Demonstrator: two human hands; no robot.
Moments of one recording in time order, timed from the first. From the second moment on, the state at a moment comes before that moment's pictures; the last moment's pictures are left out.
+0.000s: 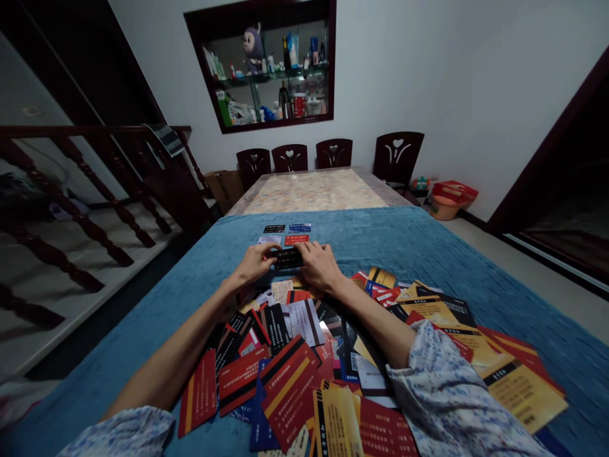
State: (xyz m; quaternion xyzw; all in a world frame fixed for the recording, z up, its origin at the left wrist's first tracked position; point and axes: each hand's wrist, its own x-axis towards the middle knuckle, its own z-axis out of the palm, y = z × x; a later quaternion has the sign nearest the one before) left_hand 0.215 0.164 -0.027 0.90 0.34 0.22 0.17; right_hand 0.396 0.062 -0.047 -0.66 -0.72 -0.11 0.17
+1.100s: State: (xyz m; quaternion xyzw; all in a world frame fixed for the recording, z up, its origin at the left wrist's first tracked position) left_hand 0.220 0.185 0.020 0.95 0.32 0.01 -0.06; right_hand 0.410 0.111 0.006 -0.64 -0.76 -0.05 0.05
